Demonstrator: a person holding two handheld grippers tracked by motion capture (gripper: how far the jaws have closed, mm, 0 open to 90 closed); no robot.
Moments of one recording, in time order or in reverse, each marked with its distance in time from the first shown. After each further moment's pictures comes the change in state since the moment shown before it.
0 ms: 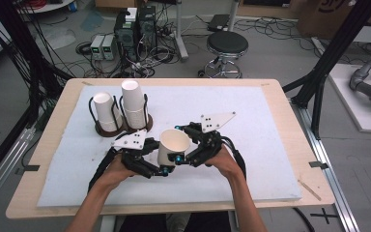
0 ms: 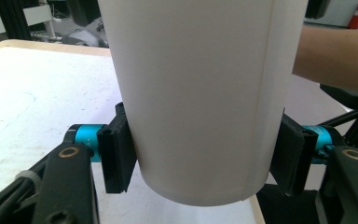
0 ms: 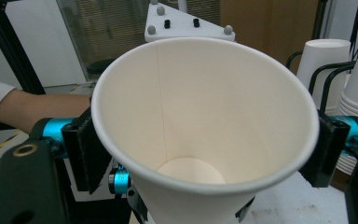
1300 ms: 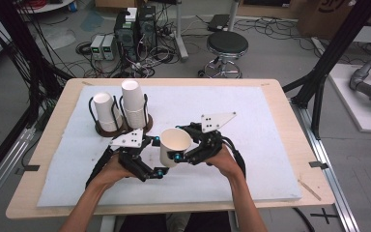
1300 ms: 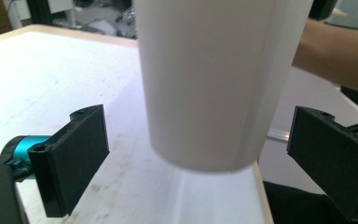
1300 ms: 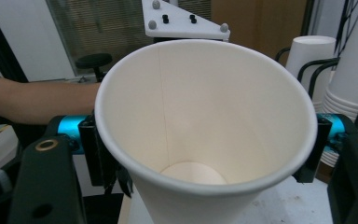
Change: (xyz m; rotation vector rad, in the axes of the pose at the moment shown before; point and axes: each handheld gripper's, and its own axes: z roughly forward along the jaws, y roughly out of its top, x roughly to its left) left arm 0.000 -0.003 -0.013 0.045 0.109 -0.056; right arm 0.000 0.000 -0.003 0.023 -0.047 -0.018
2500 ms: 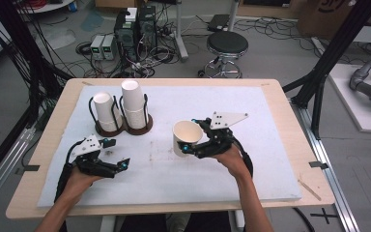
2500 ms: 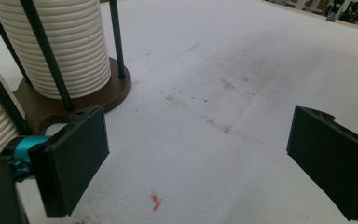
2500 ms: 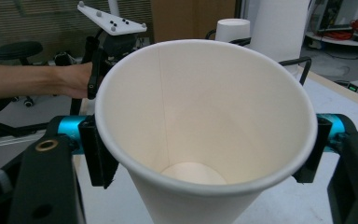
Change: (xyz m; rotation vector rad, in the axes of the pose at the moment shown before) left arm 0.006 -0.066 -0.093 0.055 0.503 -0.141; right arm -0.002 -0.005 -0.025 0.052 -0.256 0.012
